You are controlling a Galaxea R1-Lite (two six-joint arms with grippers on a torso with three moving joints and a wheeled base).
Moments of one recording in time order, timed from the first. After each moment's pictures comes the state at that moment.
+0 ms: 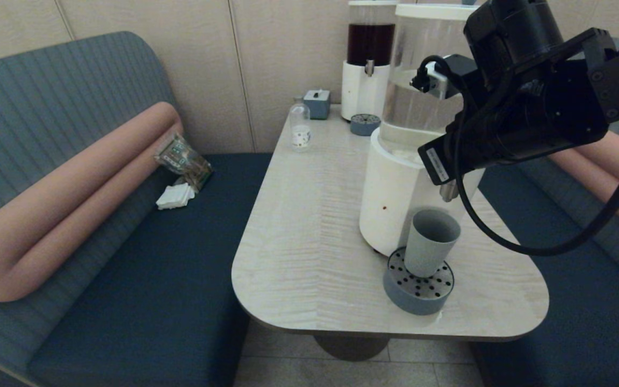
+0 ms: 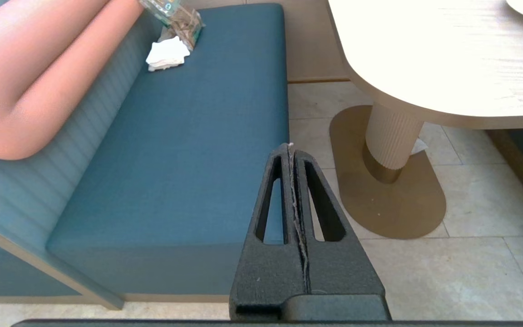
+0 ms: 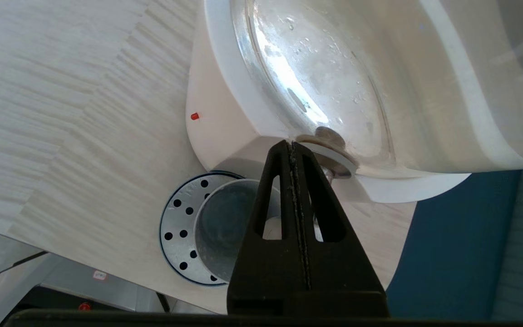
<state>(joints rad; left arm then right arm) -0.02 0.00 0.00 0.01 -0.01 0.05 0.56 1.85 -1.91 0.65 -0.42 -0.08</state>
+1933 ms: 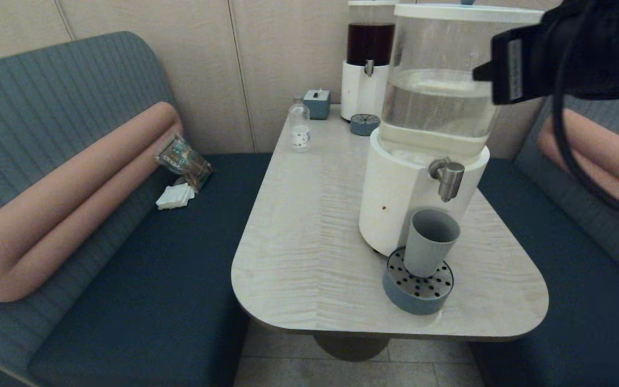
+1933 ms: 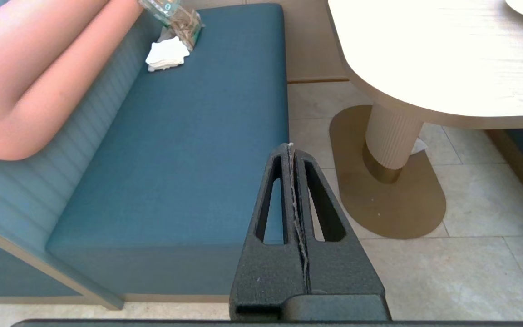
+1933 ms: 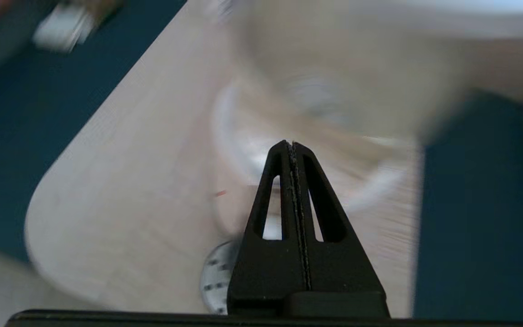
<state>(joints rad) -0.02 0.00 0.00 0.01 -0.01 0.05 0.68 1.58 -1.82 0.44 -0.49 -0.02</state>
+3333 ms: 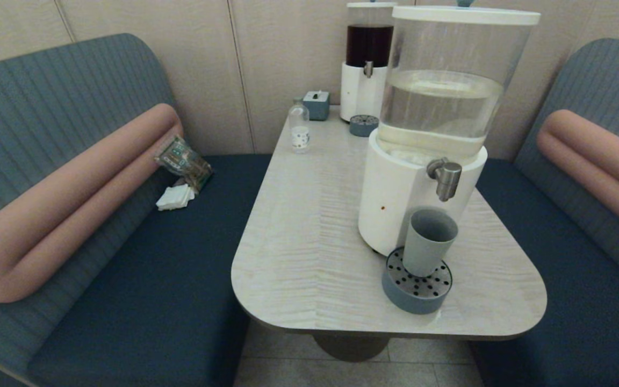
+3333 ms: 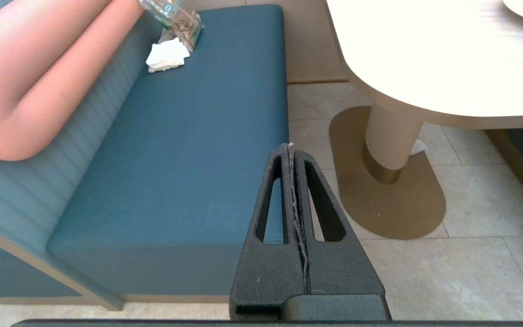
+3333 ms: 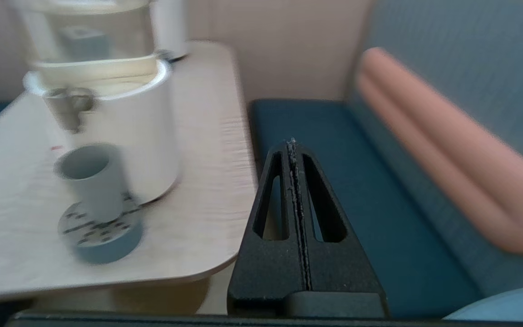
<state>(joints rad) -0.02 0.00 0.00 0.01 -0.01 0.05 -0.04 0.38 -0.84 0.29 -0.19 -0.02</state>
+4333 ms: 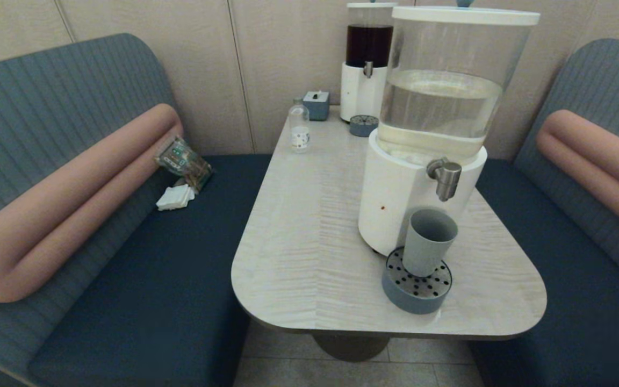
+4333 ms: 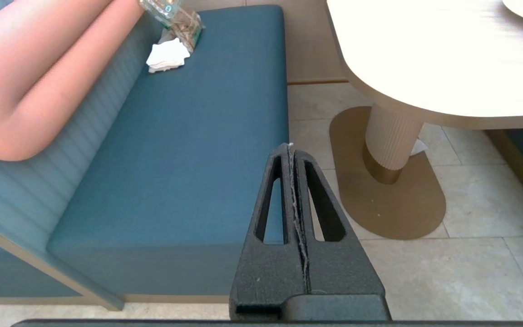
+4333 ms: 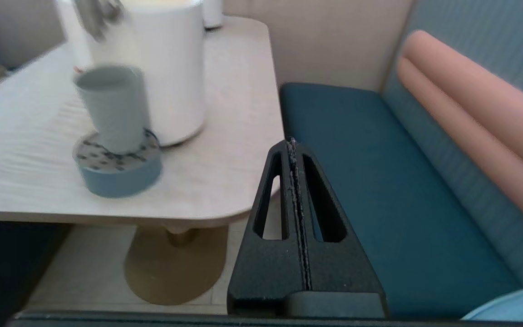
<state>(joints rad) -0.02 0.00 0.00 0.01 -0.01 0.05 0.00 0.06 -0.37 0.15 -0.12 -0.04</state>
